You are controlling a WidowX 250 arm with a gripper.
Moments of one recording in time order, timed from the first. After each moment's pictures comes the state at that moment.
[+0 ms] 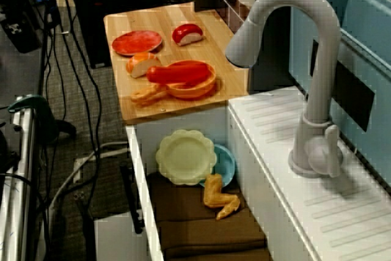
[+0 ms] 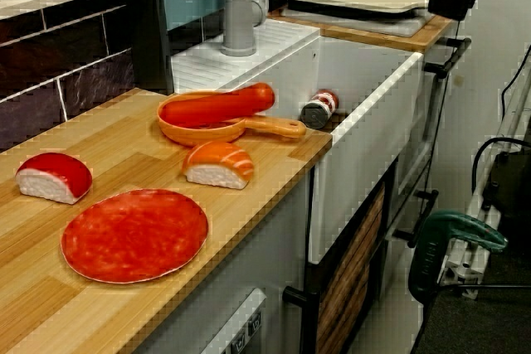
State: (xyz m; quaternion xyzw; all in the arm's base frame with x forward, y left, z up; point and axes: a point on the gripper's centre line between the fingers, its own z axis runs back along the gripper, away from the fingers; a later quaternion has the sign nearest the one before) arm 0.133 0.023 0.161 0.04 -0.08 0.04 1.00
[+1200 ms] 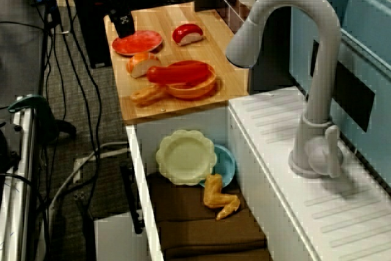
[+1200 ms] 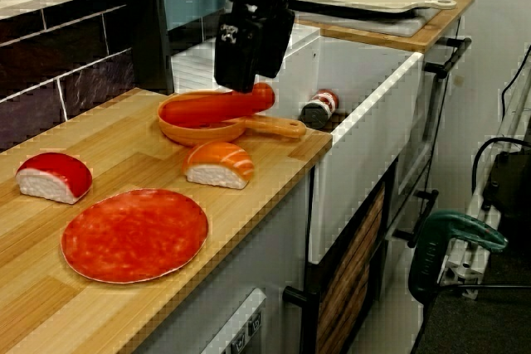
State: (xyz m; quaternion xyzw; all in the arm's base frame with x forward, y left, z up) arm 0.249 0.126 0.116 0.08 -0.08 0.07 0.99
